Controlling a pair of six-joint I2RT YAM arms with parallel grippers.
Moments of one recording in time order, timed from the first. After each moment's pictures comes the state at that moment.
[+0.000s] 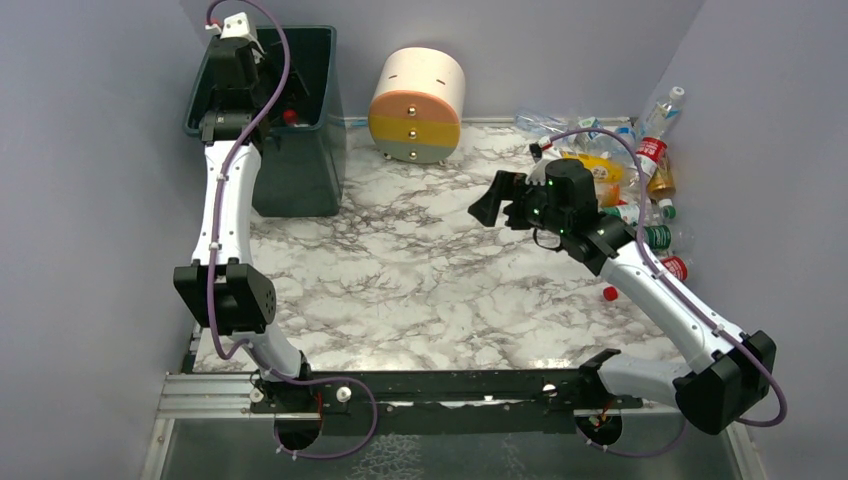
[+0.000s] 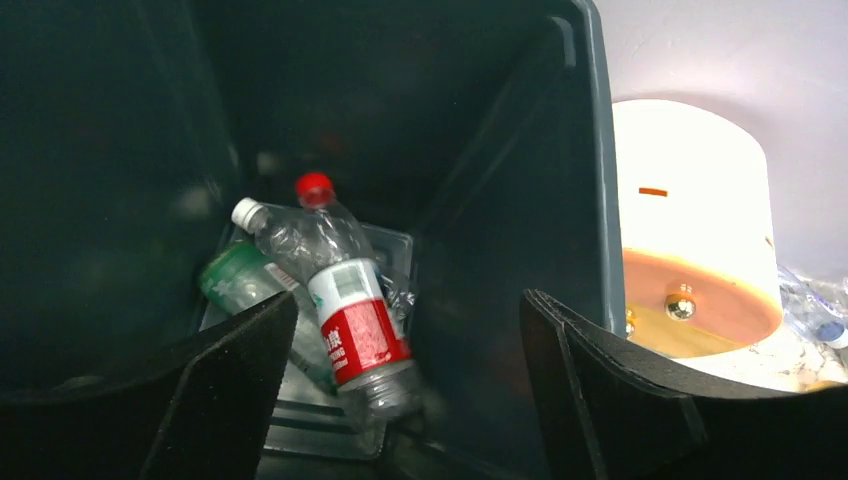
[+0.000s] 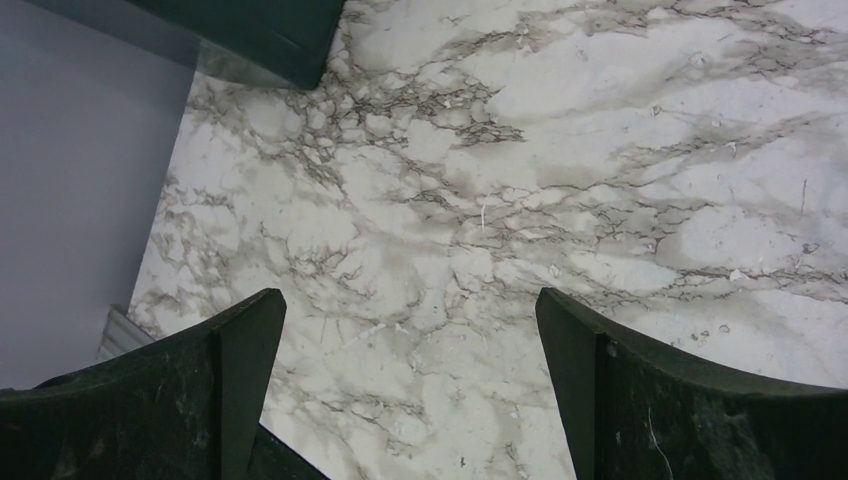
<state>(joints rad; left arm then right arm) 0.06 1.69 1.91 -0.52 0.01 -0.28 0.52 1.17 1.06 -0.34 -0.13 0.52</state>
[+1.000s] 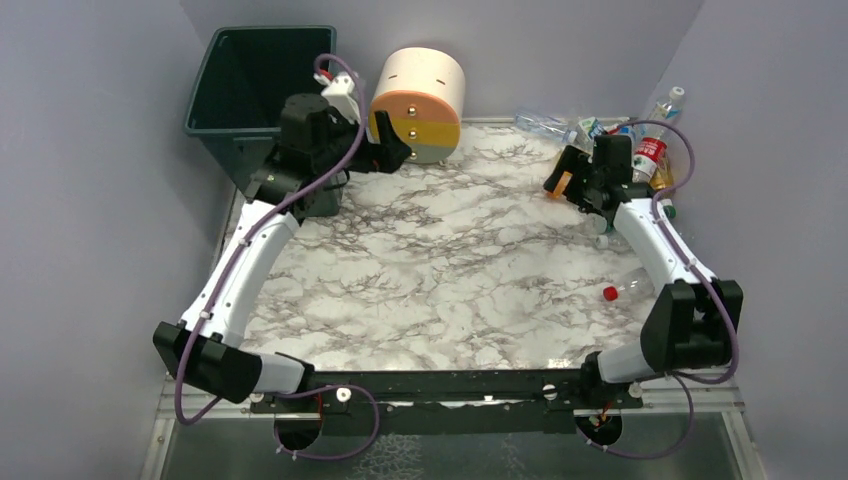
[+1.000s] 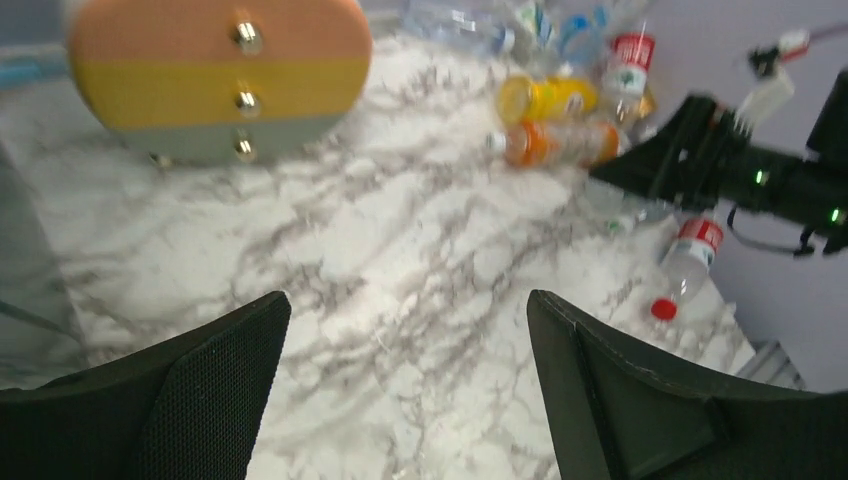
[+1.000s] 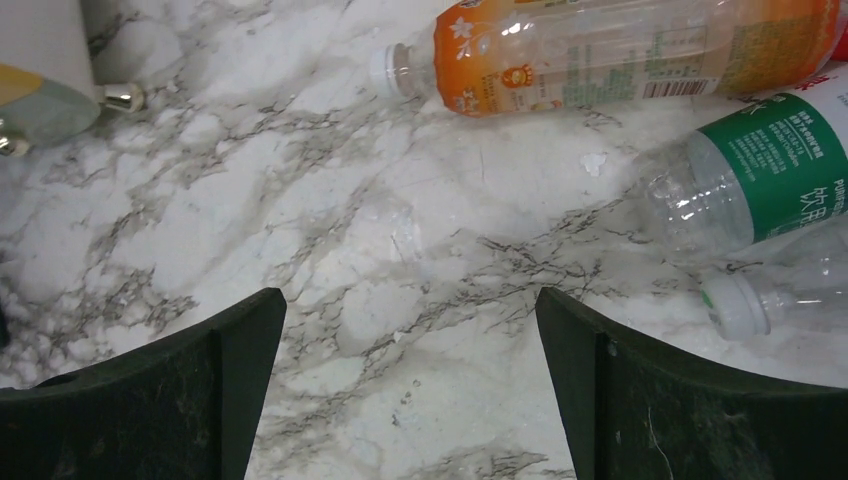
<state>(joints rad) -0.30 1.36 1.58 -0.50 0.30 -0.32 0.06 1.41 1.13 -0.42 0.01 0.47</state>
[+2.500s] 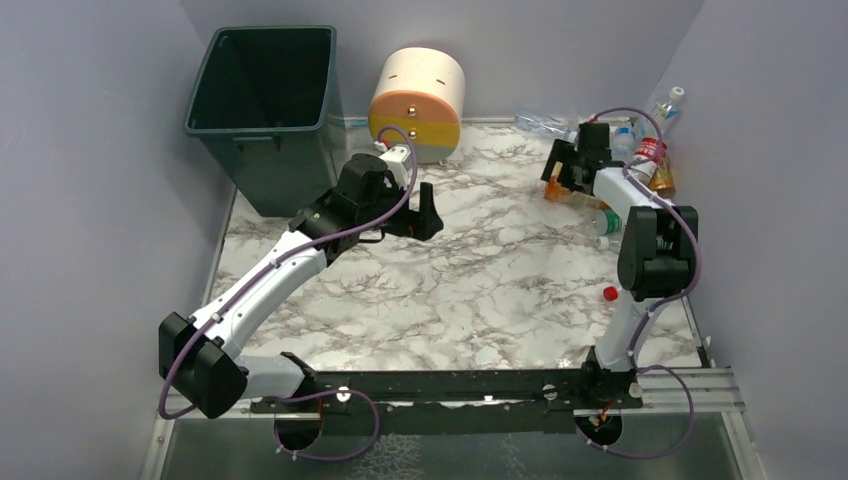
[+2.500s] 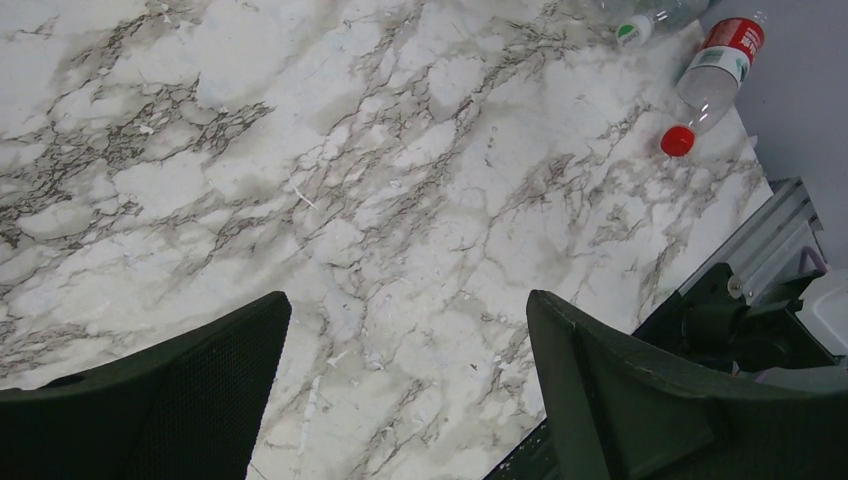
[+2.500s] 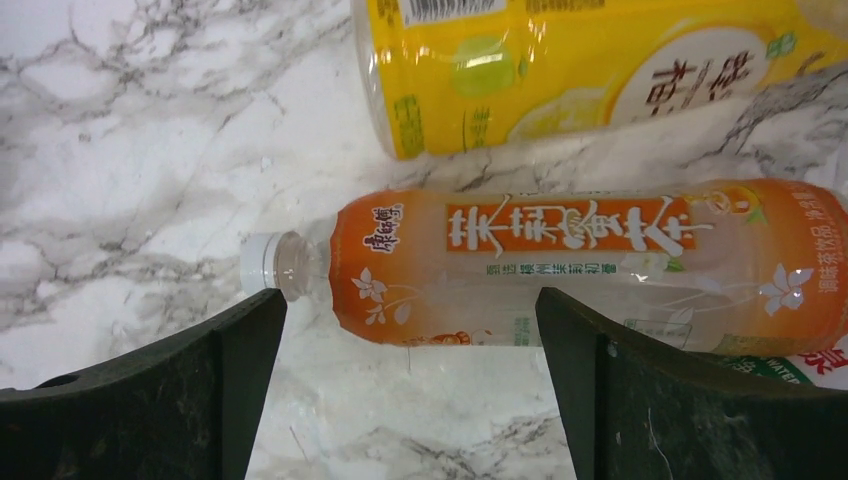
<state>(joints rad) -0.61 1.28 1.18 -0.48 0.22 -0.37 0.01 1.94 1.41 -0.25 0.10 0.31</state>
